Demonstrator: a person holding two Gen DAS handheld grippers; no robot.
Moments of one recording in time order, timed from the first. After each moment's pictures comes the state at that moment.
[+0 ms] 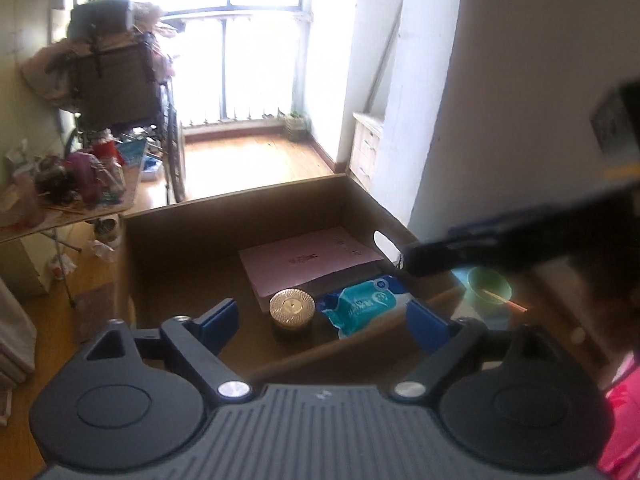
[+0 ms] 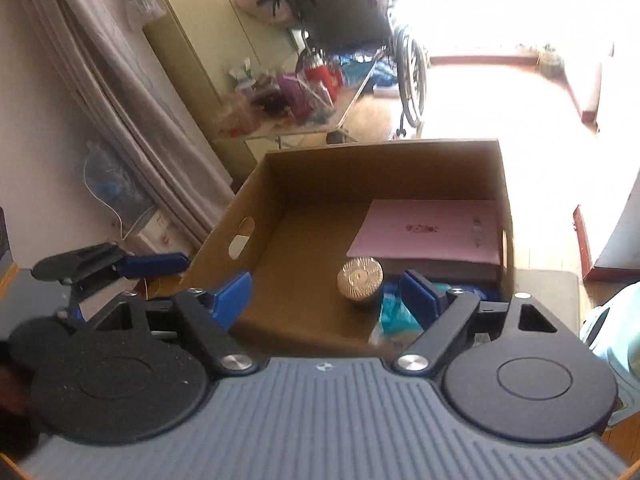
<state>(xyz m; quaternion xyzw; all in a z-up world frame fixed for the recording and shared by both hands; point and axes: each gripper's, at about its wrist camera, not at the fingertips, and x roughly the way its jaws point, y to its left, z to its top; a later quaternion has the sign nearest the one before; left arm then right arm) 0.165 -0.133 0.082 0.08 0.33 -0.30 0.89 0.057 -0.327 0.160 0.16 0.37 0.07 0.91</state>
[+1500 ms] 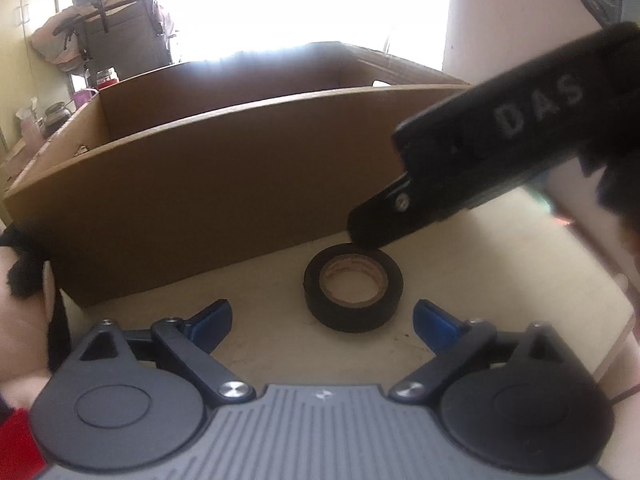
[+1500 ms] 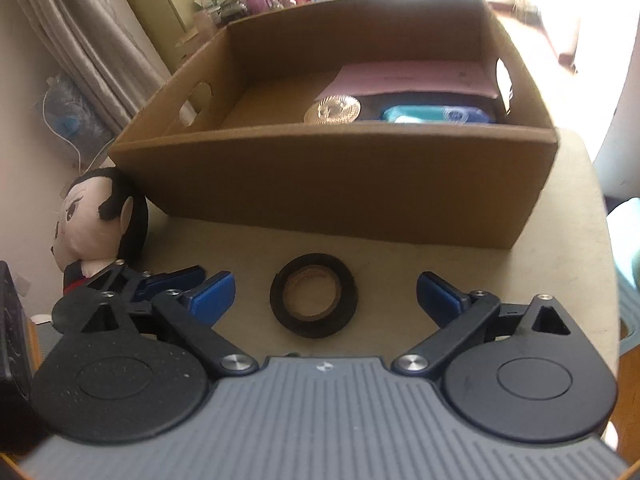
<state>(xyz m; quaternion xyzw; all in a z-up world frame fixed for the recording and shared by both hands) 0.111 -0.170 -0.089 0.13 0.37 -0.26 0.88 0.018 -0.283 0.026 0.14 0.45 0.04 0.88</state>
